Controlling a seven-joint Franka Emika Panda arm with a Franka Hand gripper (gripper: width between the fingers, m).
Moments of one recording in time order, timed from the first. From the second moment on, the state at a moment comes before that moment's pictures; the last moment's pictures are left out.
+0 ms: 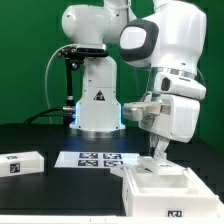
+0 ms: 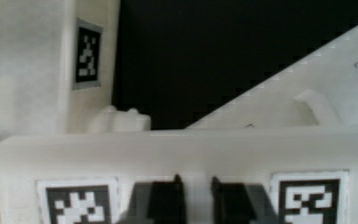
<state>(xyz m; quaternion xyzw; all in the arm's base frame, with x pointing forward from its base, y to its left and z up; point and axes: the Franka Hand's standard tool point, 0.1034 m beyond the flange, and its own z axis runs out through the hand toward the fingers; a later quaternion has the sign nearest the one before) 0.482 0.086 0.057 0.66 0.74 -0.02 0.11</state>
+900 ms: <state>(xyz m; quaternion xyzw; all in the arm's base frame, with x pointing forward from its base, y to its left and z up) 0.498 0.087 0.062 0.70 0.70 -0.04 0.12</state>
